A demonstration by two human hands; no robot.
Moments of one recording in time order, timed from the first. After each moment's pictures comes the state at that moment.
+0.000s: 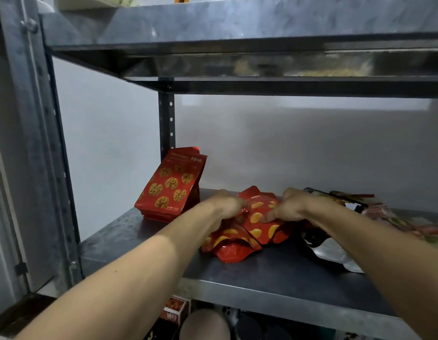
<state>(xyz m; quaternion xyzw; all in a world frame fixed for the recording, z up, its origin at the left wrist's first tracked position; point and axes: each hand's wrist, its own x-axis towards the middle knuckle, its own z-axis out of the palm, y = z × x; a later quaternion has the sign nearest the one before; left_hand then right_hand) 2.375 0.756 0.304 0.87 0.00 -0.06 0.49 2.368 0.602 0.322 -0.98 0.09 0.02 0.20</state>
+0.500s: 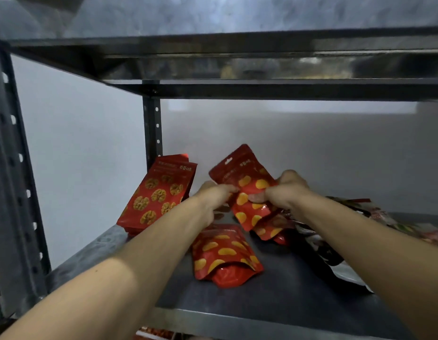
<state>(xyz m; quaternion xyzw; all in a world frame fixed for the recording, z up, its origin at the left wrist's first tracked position) 2.425 0.757 0.315 0.75 -0.01 -0.03 0.66 2.399 0.608 0.332 -0.89 0.13 -0.15 0.42</state>
